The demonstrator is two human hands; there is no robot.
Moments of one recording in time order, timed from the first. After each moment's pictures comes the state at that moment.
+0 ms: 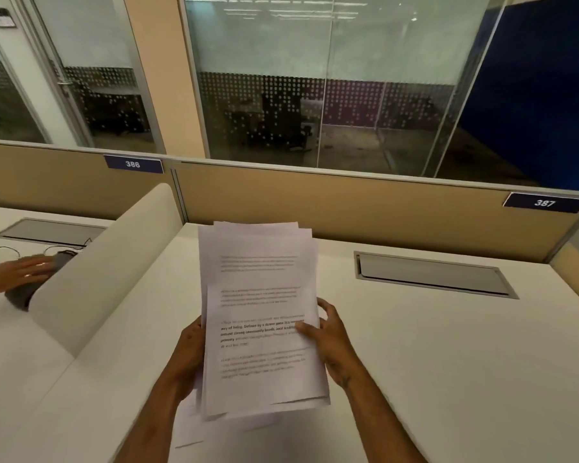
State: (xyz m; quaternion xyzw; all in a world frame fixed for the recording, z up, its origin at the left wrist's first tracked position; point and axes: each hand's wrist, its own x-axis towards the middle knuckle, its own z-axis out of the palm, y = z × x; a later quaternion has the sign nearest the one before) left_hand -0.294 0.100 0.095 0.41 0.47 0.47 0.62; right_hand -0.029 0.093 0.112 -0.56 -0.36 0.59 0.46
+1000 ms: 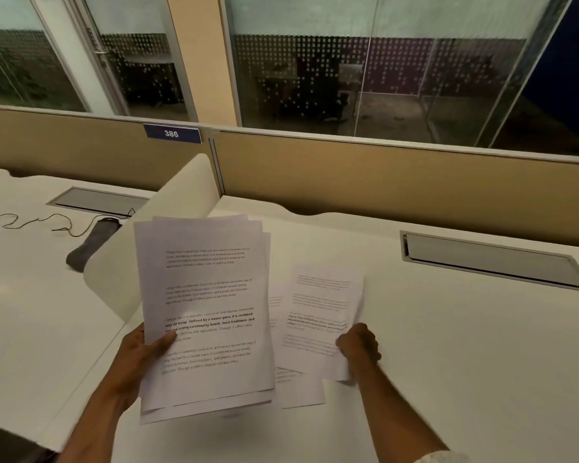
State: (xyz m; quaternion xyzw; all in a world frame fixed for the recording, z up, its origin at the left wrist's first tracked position) left_hand -0.453 0.058 0.073 0.37 0.59 0.49 0.52; right_hand -0.068 0.137 0.001 -0.85 -0.37 0.35 0.11
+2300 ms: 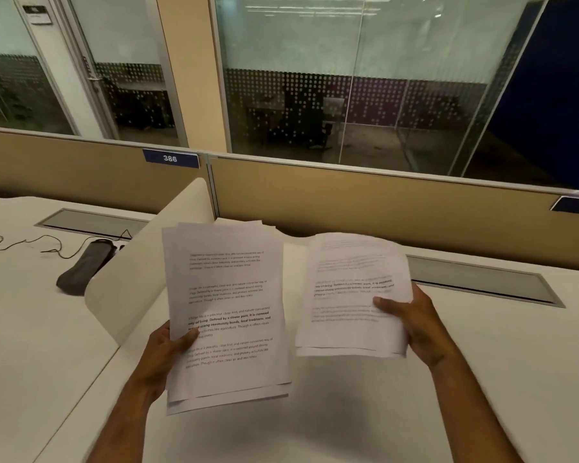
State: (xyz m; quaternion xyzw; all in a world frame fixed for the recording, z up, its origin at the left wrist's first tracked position) left_hand -0.437 0.094 0.075 0.39 0.54 0.50 0.56; right_hand 0.003 0.107 0.155 -0.55 -0.38 0.52 0.53
